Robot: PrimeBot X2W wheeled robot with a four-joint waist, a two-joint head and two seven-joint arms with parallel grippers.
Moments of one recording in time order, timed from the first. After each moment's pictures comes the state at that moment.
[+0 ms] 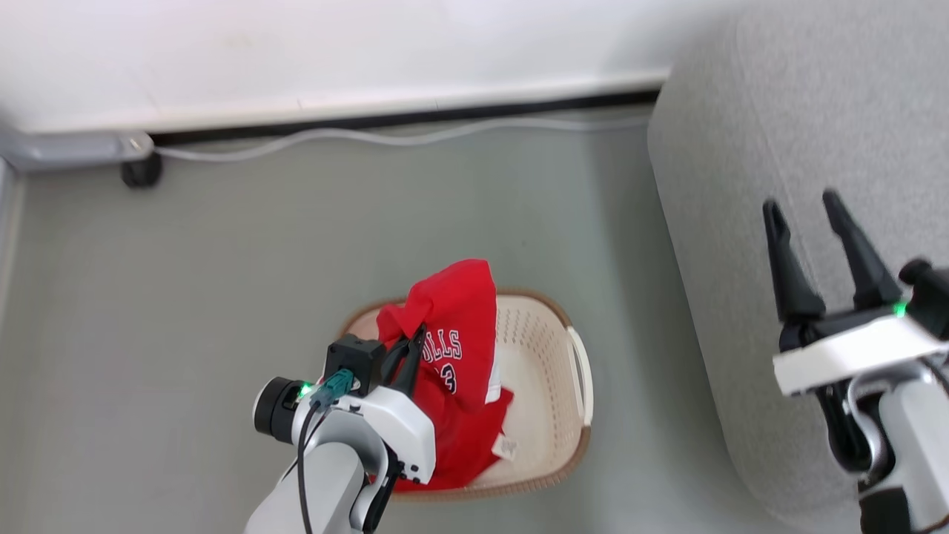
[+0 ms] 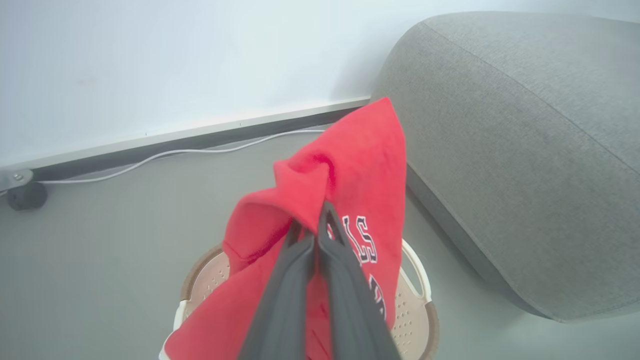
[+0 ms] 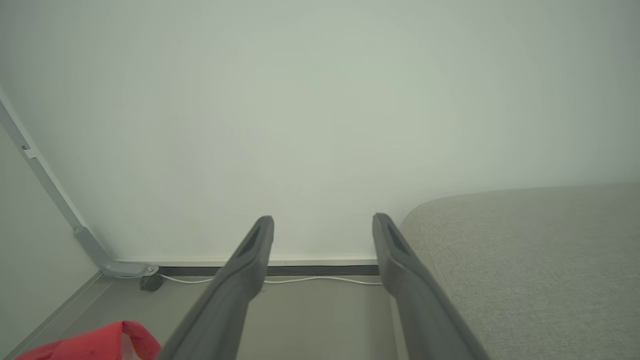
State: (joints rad) left arm -0.49 0.04 -0.65 0.75 -0.50 0.07 -0.25; right arm -0.38 -0.27 0.20 0.27 0.45 0.13 -0.26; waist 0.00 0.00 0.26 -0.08
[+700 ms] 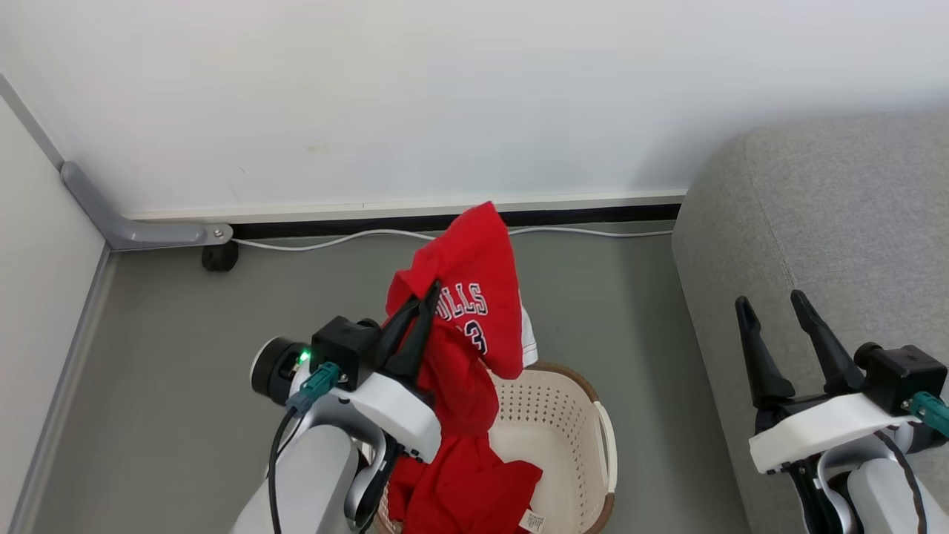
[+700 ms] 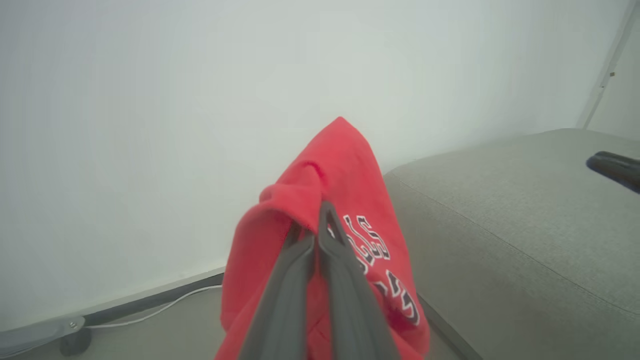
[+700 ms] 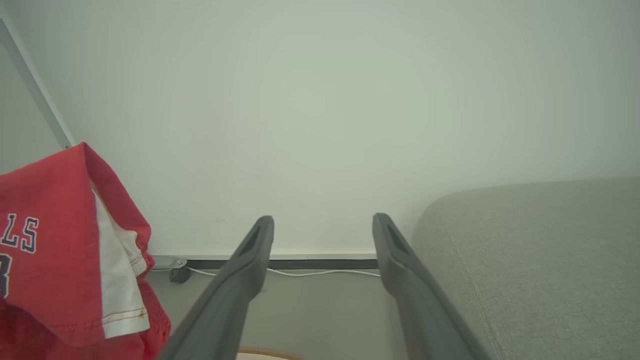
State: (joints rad) left arm -0.39 0.04 -0.47 0.48 -0.32 -0.04 -0.25; right arm -0.23 -0.20 0.18 0.34 0.39 0.13 -0.26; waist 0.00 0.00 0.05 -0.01
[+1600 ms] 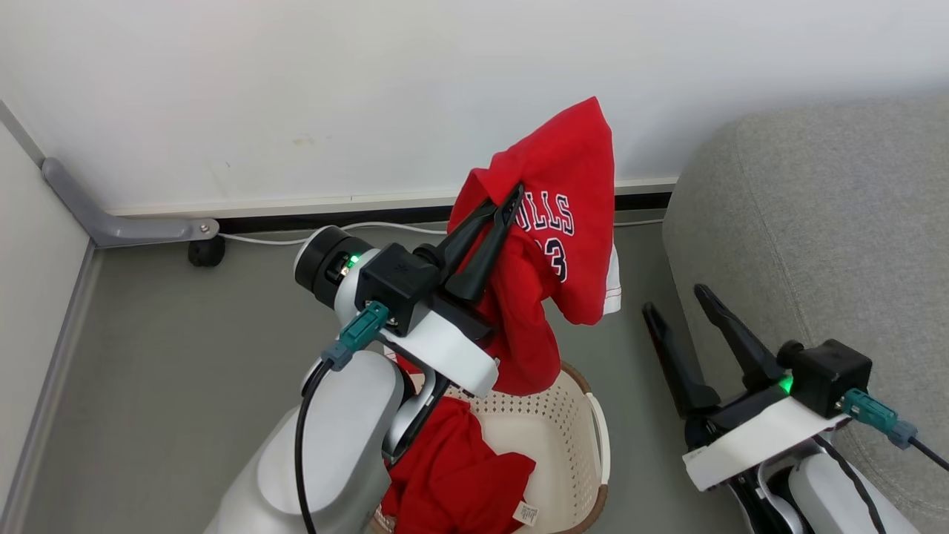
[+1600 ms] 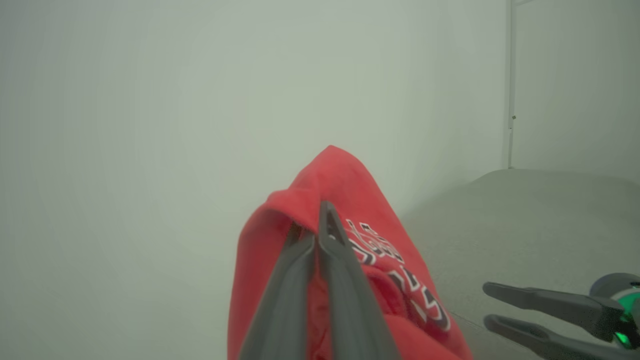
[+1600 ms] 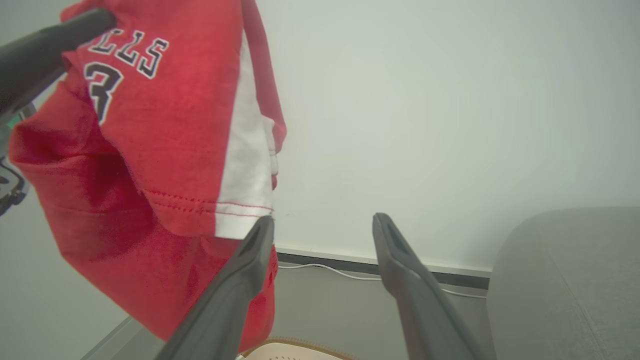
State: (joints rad) left arm -0.56 0.04 -0.58 0.29 -0.29 -0.04 -0.25; right arm -0.25 -0.23 0.41 0.23 0.48 0.13 -0.26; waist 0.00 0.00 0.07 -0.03
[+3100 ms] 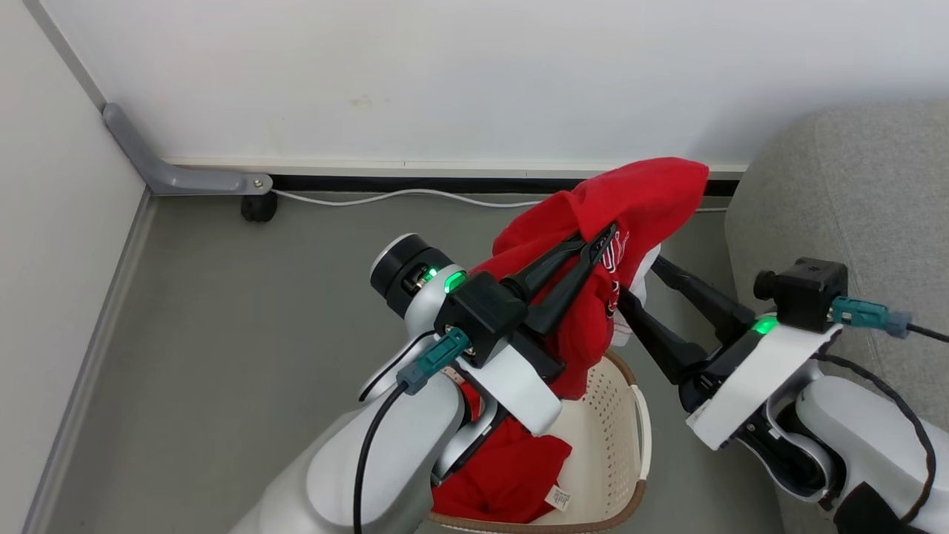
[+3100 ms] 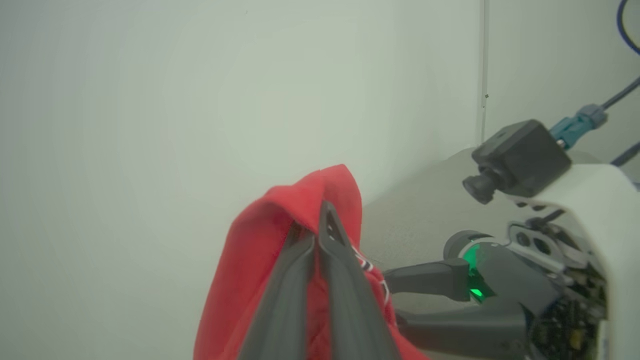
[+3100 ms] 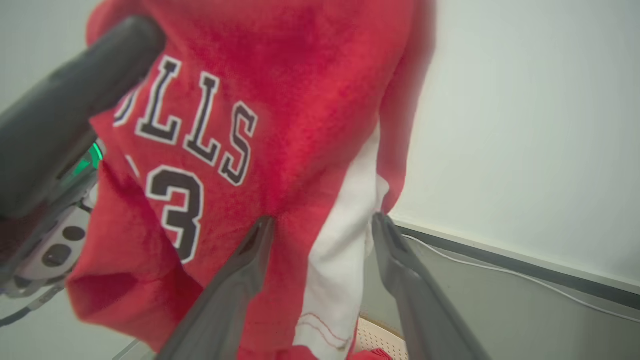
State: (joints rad) left arm -0.62 0.04 -0.80 0.27 -0.37 -0.01 -0.25; right arm -0.62 -0.52 0.95 0.22 1.00 0.13 -0.26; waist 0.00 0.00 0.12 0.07
